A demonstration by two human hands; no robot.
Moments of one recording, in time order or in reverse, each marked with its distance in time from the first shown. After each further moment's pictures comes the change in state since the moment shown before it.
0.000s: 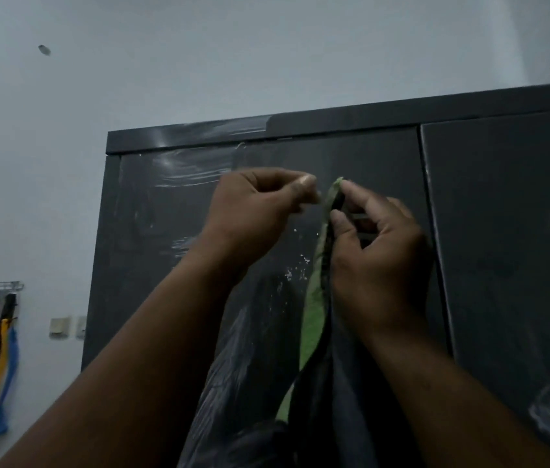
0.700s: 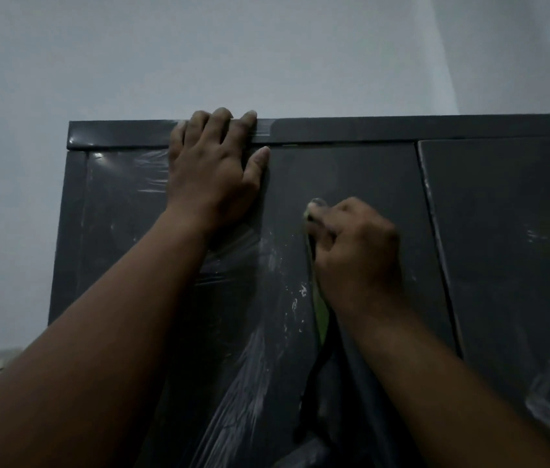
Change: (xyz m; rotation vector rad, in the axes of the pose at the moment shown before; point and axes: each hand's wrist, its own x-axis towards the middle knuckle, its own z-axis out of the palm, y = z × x) left_hand 0.105 -0.061 -0.061 1.032 0.196 0.449; right_hand 0.010 0.010 0.051 -0.524 -0.081 -0.320
